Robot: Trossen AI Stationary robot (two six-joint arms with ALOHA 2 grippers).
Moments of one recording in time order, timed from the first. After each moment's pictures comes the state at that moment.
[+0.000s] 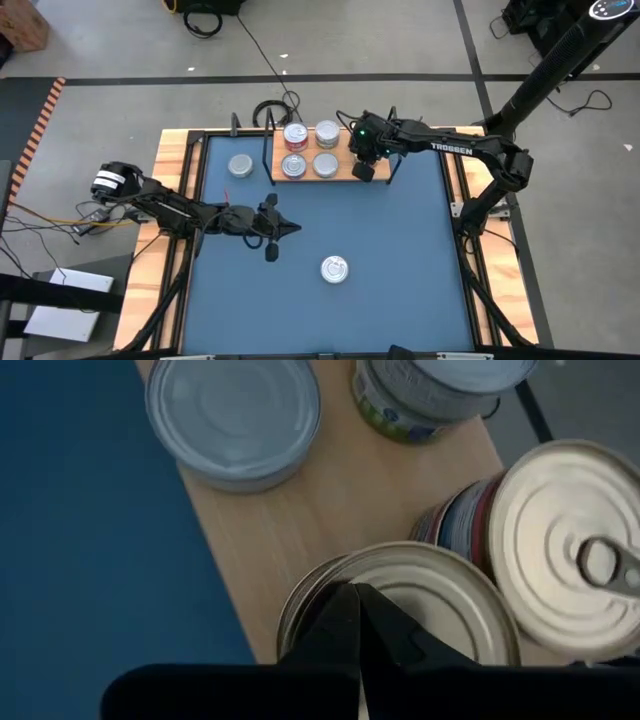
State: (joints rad) left arm -0.16 1.39 0.38 0.74 -0.21 -0.11; right arm -0.49 1.63 1.26 -0.70 0.10 -0.13
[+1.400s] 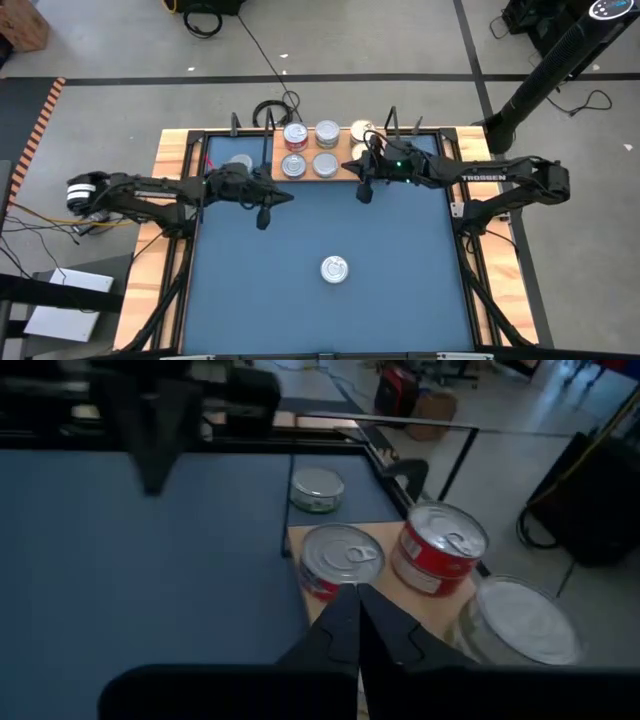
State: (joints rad) left arm 0.21 1.13 0.48 0.33 0.18 -0.01; right arm -0.28 1.30 0.81 0.12 0.04 -0.15
